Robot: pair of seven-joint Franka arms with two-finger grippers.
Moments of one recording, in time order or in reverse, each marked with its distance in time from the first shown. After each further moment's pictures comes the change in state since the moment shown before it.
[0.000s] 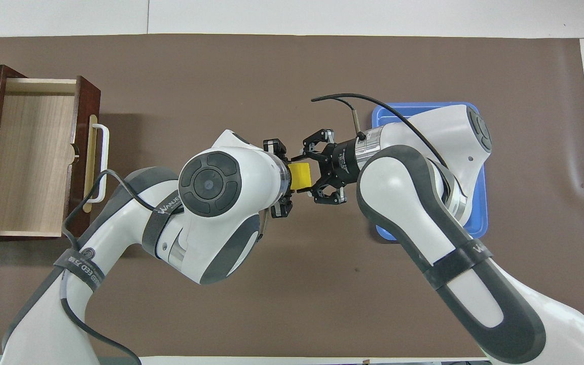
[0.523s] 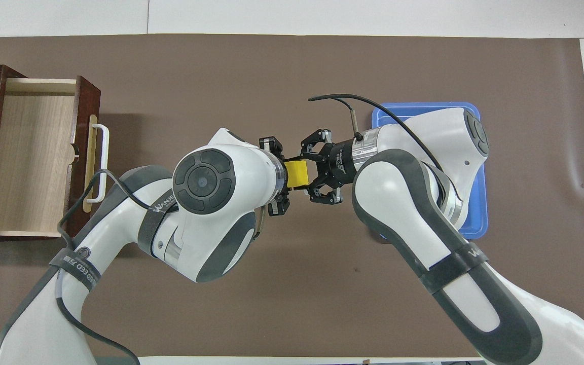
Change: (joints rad) left arm 0.000 -0.004 0.004 -0.001 -0.001 0.001 0.006; right arm 0.008 -0.003 -0.001 -0.001 0.000 0.018 0.005
